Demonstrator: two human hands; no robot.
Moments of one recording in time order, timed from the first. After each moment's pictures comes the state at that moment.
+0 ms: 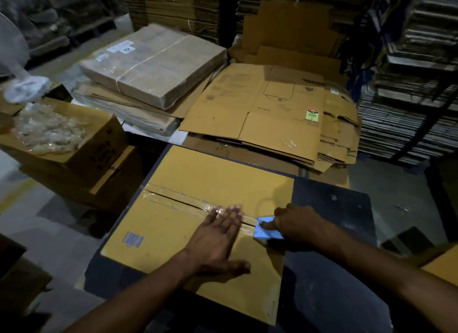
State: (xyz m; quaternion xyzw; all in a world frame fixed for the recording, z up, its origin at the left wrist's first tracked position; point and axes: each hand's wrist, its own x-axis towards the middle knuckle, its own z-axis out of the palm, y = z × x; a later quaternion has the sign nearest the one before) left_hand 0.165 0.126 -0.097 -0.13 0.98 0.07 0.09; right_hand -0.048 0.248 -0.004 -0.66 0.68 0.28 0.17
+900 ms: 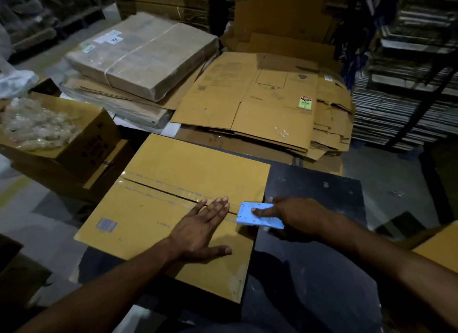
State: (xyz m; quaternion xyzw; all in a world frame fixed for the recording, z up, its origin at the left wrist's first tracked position) left_hand 0.179 0.108 -0.115 -0.09 0.99 0.07 0.06; right_hand -0.064 0.279 0.006 -0.66 0.71 0.14 0.20
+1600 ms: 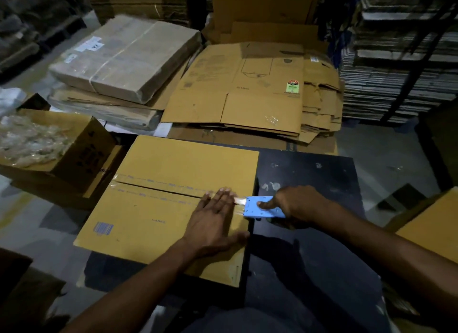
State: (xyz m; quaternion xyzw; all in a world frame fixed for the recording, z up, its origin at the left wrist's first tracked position) left_hand 0.142 0.157 -0.101 -0.18 0.98 0.07 0.07; right_hand -0.073 0.306 -0.010 -0.64 0.73 0.16 0.18
